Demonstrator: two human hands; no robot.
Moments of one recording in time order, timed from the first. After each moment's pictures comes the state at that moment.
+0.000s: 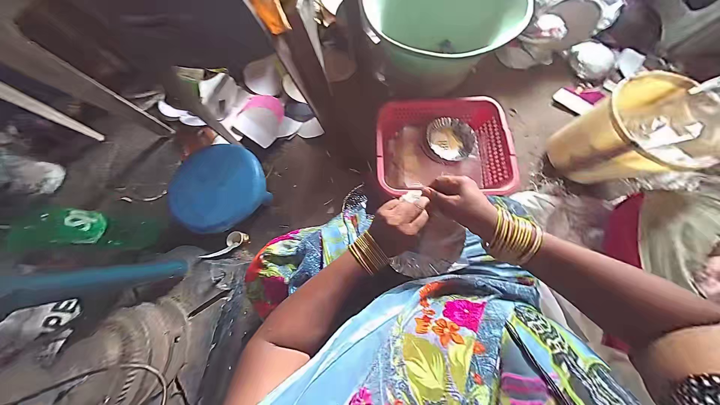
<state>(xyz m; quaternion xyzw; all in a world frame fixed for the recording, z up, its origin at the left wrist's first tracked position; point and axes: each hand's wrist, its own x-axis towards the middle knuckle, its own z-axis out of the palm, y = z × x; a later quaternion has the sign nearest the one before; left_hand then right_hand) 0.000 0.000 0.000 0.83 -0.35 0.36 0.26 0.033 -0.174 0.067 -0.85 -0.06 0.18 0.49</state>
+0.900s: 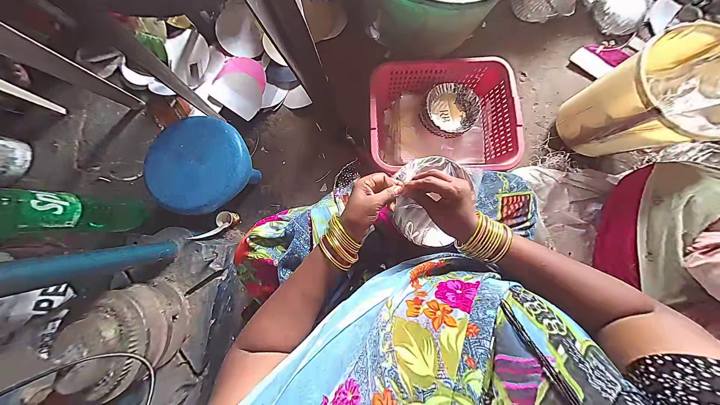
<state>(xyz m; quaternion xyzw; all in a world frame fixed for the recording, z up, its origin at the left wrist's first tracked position) -0.007 0.029 0.018 0.59 0.01 -0.16 0.79 -0.002 -0.161 0.015 -0.82 -0.27 -0.10 0.50</state>
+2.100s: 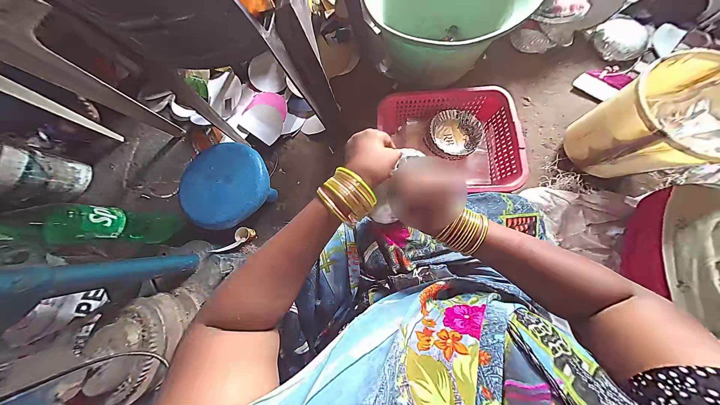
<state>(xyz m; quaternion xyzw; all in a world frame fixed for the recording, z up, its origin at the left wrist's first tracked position) 0.088 0.019 0.125 0.91 0.00 -0.19 0.36 0.034 -0.118 0.045 -0.90 -0.29 -0.27 0.17</state>
